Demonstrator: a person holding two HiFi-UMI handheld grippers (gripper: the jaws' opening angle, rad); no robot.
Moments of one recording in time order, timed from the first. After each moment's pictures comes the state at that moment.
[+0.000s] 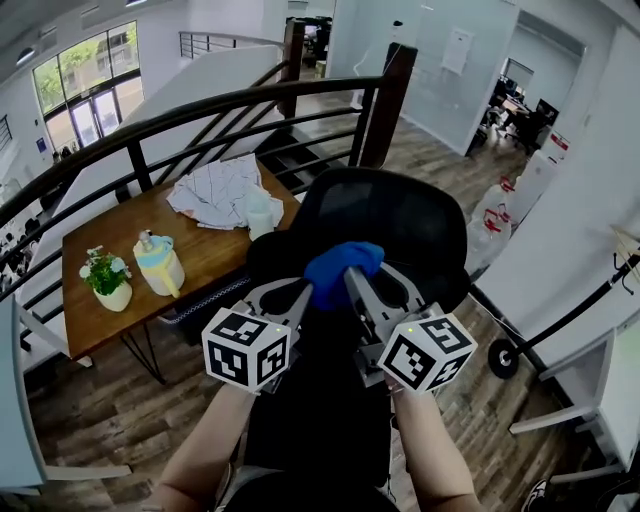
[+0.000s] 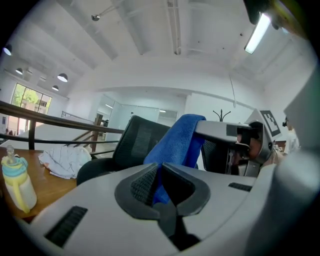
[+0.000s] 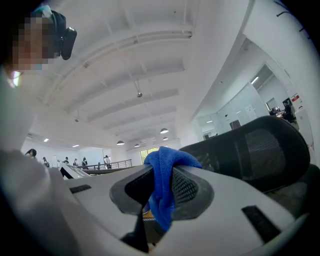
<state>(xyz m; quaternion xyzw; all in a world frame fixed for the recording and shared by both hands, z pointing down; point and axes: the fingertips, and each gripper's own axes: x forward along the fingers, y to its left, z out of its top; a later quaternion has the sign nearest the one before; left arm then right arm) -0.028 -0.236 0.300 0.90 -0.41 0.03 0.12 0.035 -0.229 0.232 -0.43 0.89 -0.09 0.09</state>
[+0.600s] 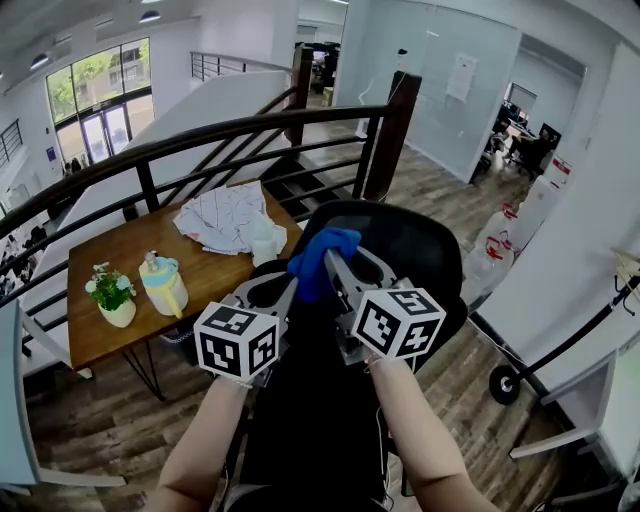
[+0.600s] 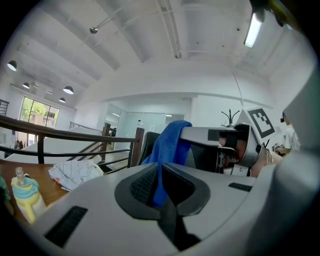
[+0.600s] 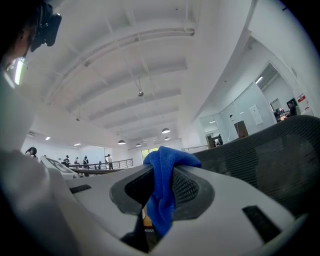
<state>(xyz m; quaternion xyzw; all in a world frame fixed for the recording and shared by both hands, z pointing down) -0.052 -0.275 0.262 0.88 -0.46 0.01 0.08 0.010 -0.298 0.209 -0.42 0.90 -0.08 0.08</state>
